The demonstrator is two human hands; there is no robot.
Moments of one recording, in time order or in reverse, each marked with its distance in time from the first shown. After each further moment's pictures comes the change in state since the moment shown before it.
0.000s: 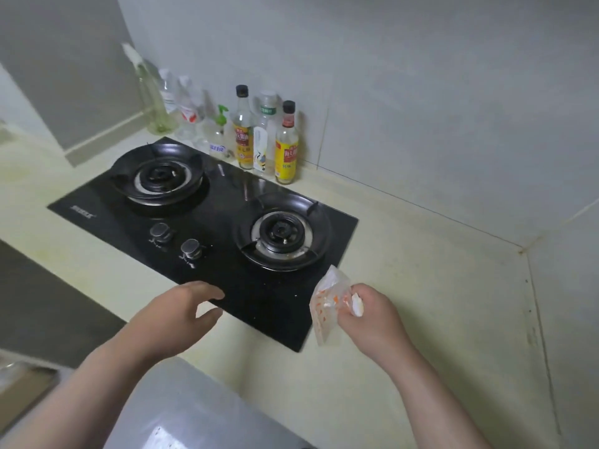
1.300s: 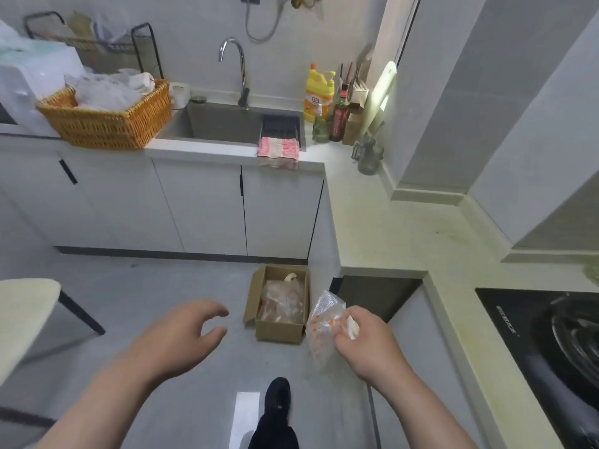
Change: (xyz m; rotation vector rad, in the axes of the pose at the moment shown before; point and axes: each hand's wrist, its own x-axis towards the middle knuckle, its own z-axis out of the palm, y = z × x) left_hand -0.435 -0.433 -0.126 -0.159 0.491 -1.000; right_hand -0.180 -0.419 0.519 -0.302 -0.858 -0.723
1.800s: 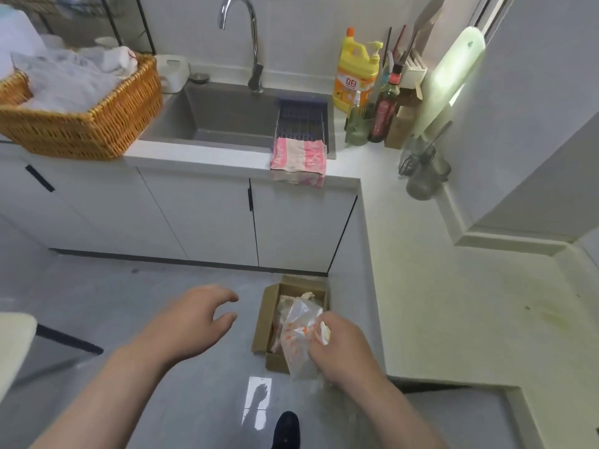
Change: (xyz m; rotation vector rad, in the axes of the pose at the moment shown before) left_hand 0.292 -0.058 -0.046 -0.040 -0.080 -0.074; right_hand 0.281 -0.084 0.046 -0.034 -0.224 -0.013
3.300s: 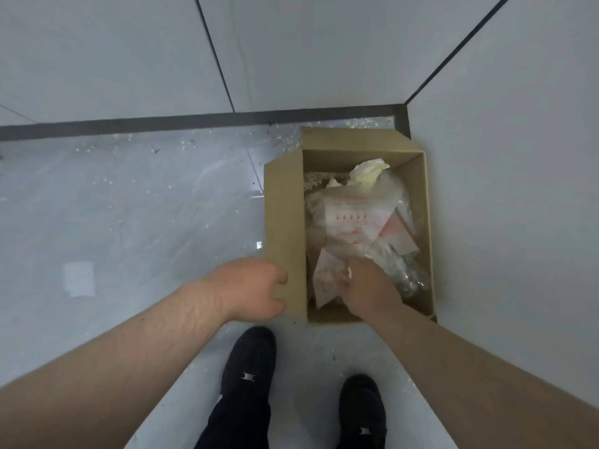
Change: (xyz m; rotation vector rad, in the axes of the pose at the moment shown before) left_hand 0.413 -0.287 0.503 0.256 -0.862 0.246; right_hand 0.459 0.393 0.413 -0.305 -0.216 0.469
